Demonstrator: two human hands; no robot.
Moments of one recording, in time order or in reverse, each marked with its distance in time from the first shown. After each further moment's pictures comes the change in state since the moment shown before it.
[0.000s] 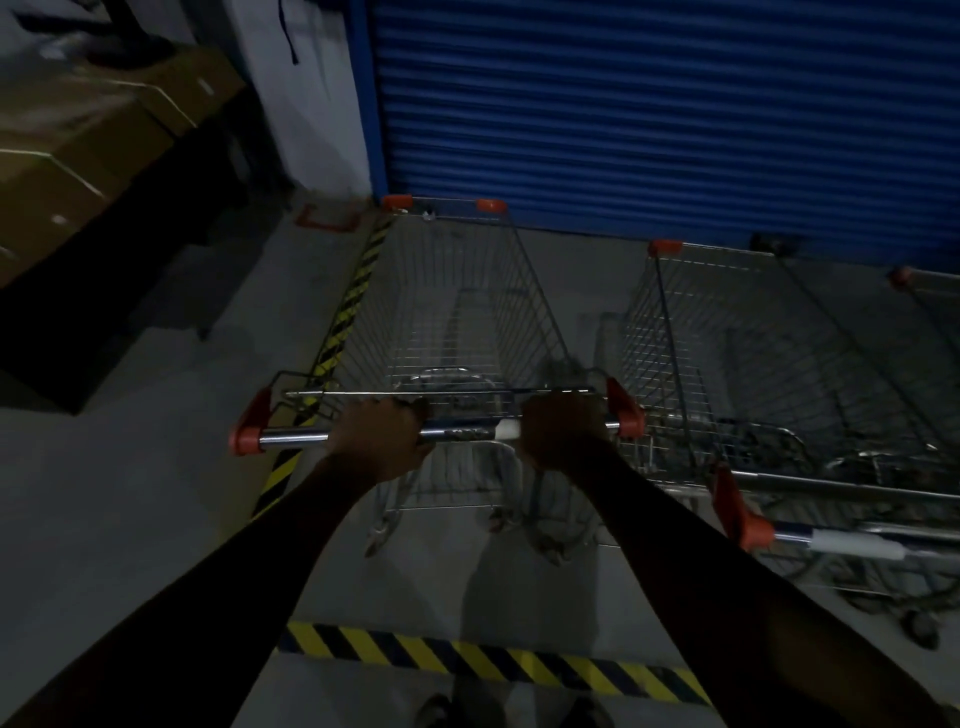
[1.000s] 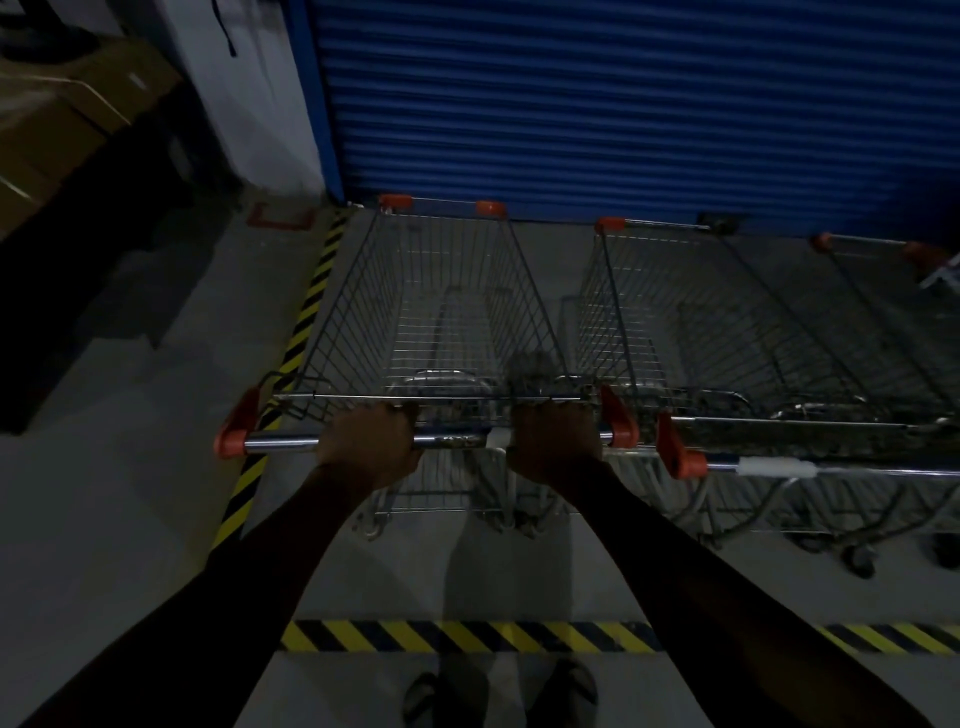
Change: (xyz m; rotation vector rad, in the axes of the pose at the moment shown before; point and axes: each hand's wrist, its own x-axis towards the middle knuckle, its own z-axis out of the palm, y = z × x) left_hand -0.039 0.050 -0.016 0.063 0.020 0.006; right_hand -0.078 0.011 0.006 0.092 0.043 0.080
